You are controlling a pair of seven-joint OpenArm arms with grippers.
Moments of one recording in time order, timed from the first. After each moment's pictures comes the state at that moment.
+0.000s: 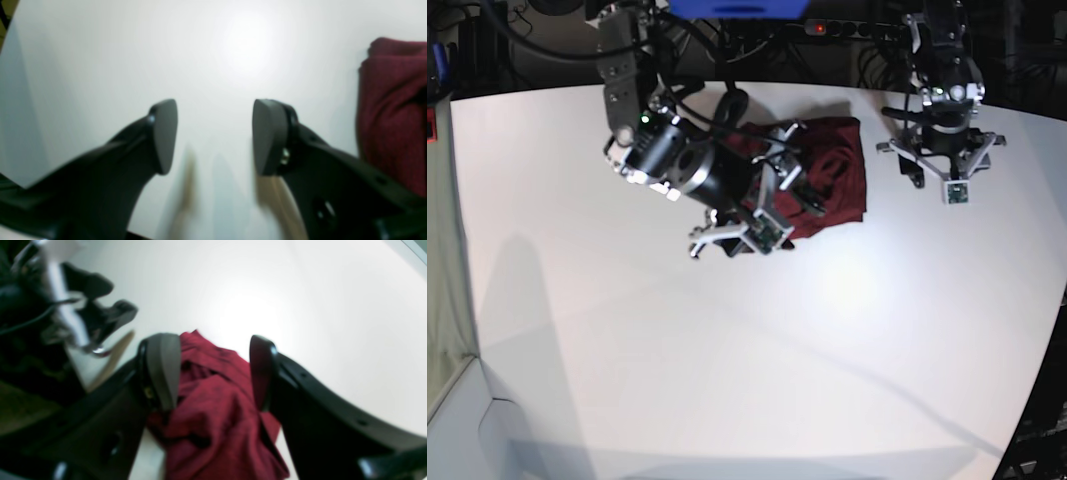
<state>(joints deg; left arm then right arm) 19.8 -0.6 -16.1 102.3 6.1 -4.4 33.4 -6.9 -8.6 -13.0 112.0 4.8 39.7 -47.6</state>
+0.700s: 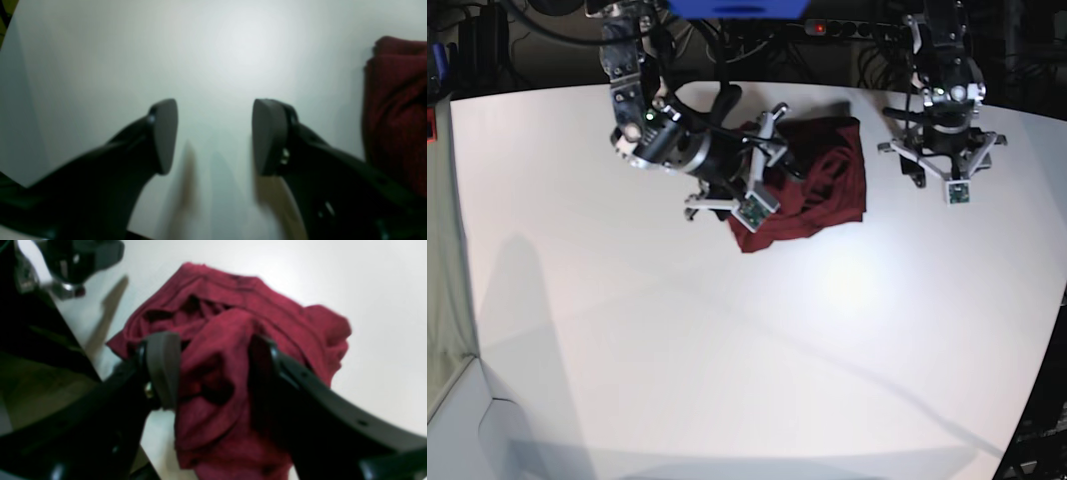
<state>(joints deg) 19.6 -0.6 -16.3 101.9 6.1 -4.4 33.4 -10.2 -7.3 -11.6 104.3 4.7 39.7 -47.5</state>
